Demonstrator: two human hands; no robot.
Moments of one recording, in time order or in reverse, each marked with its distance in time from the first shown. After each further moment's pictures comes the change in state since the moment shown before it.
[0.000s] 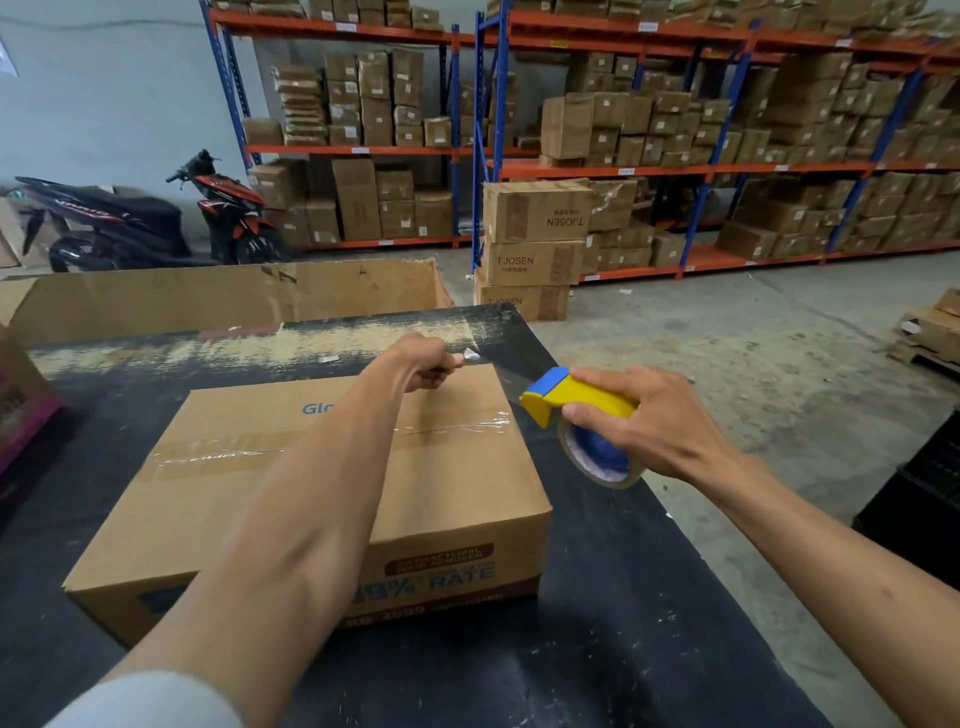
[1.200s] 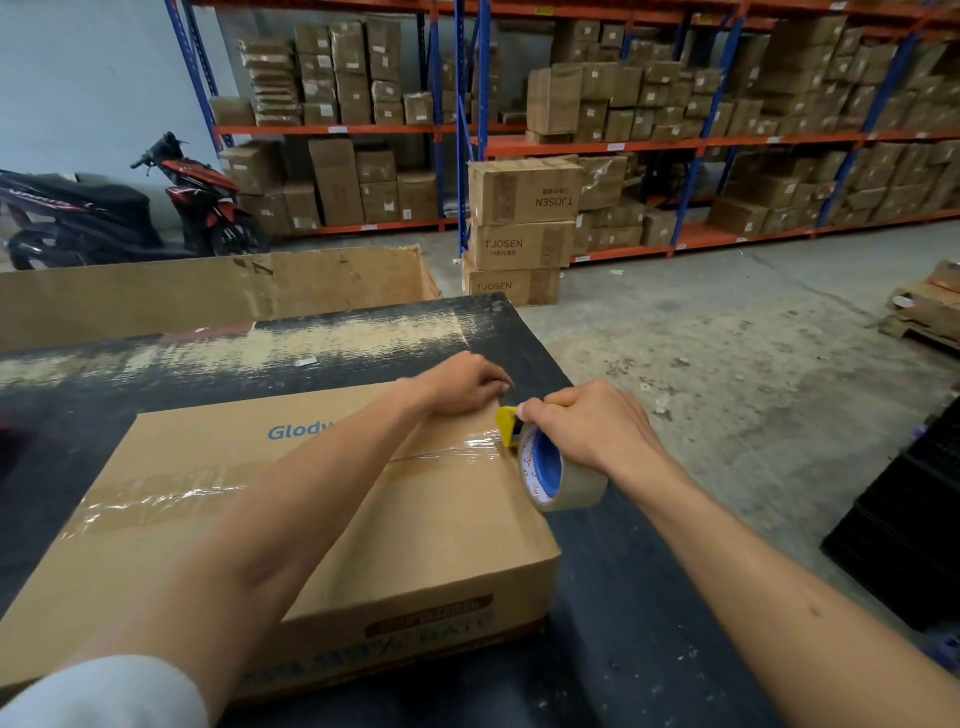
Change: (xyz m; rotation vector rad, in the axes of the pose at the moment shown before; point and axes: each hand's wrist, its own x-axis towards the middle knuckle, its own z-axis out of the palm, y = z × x) left_hand 0.062 -0.014 0.049 0.945 -0.268 0.802; right_hand 0.054 -0.029 0.061 0.093 -0.175 0.538
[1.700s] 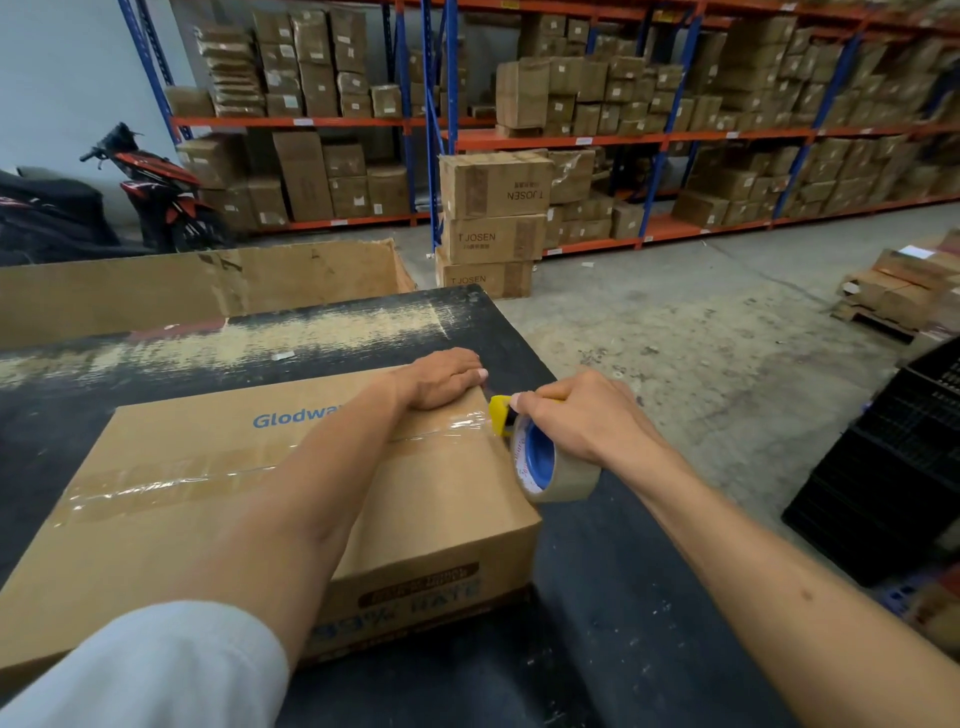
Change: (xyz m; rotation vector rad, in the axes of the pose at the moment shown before) left_hand -0.013 -0.001 0.007 0.021 -0.153 -0.073; right_hand -0.032 0.002 -0.013 -0.026 0.002 0.021
